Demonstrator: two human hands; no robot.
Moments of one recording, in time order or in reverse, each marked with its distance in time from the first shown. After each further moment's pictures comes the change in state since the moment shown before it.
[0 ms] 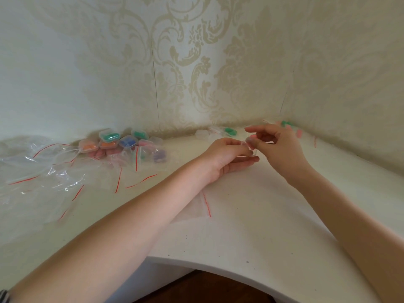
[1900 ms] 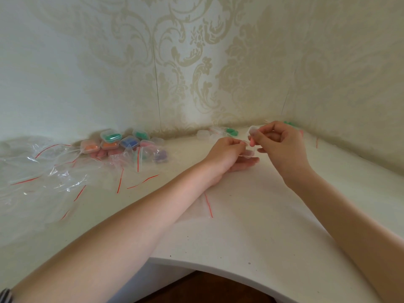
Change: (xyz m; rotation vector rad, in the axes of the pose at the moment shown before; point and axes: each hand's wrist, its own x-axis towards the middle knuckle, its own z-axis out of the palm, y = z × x) left_hand 0.007 -0.007 0.000 0.100 0.093 0.053; right_hand -0.002 -0.002 0.004 0.212 0.121 0.110
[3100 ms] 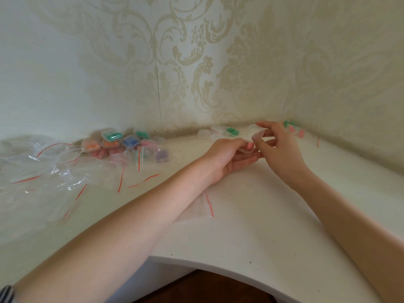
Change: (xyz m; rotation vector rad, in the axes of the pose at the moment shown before) left_hand -0.006 0.008 0.000 -0.215 -0.072 -0.065; right_hand 0.004 0.014 0.000 -0.242 -0.046 -0.035
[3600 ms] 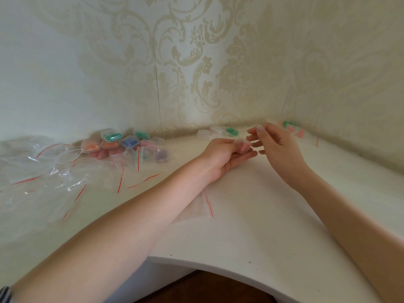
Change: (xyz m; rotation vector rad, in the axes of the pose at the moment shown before) left_hand 0.003 -0.001 -0.006 -0.024 0.017 0.051; right_hand 0.002 -0.002 0.000 0.123 -0.051 0.029
